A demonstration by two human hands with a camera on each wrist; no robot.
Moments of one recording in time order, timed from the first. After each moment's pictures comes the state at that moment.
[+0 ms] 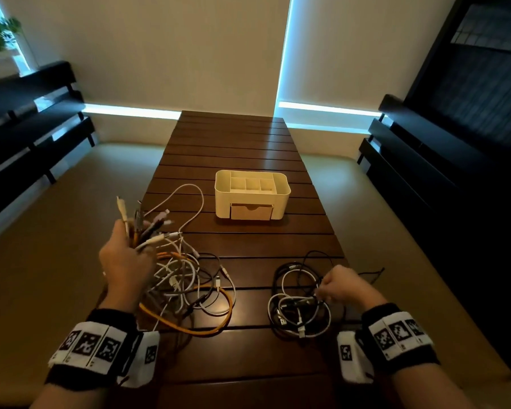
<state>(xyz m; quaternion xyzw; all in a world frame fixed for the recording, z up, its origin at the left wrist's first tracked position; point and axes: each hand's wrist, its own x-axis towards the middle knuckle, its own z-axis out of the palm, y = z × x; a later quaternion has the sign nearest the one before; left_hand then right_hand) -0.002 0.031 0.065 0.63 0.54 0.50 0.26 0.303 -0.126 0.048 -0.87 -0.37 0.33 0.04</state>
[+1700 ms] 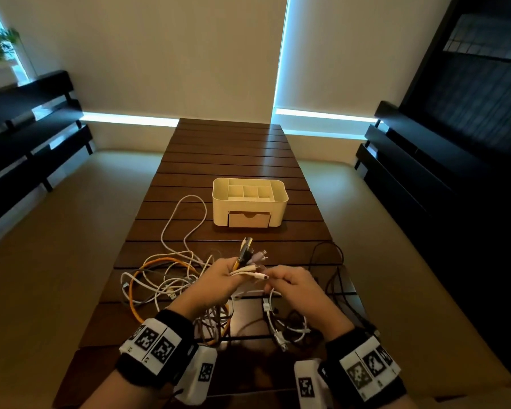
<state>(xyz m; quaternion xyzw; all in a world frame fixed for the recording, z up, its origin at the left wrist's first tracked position) 0.081 -0.012 0.073 0.74 0.28 0.15 0.60 0.224 -0.113 0.069 -0.70 -0.51 0.33 0.38</state>
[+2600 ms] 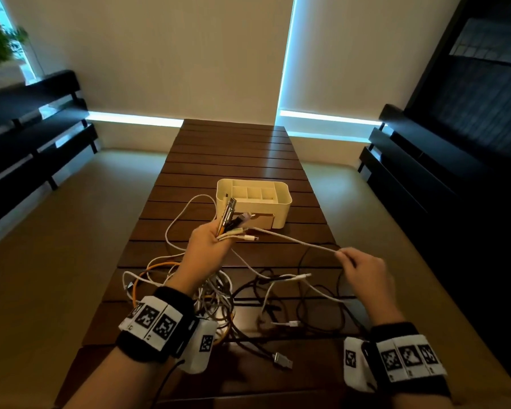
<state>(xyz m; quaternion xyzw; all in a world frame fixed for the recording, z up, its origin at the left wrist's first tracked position) 0.083 0.018 0.092 0.71 0.32 0.38 0.49 0.315 -0.139 0.063 -0.88 -0.41 -0.01 0.26</state>
